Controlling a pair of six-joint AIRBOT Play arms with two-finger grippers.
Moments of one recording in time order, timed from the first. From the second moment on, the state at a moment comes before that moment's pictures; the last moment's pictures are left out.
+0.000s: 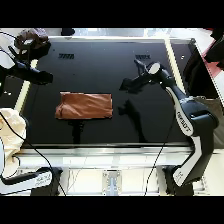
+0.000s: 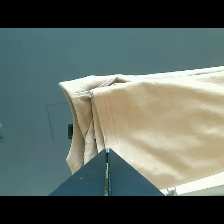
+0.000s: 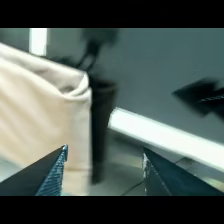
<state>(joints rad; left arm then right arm) 0.07 -1.33 1.50 1.38 -1.25 -1.27 0.21 -1.91 1.70 -0.86 1.17 1.50</state>
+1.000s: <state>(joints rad) 0.07 -1.33 1.50 1.38 -1.25 -1.27 0.34 -2.04 1.86 -0.55 1.23 1.31</state>
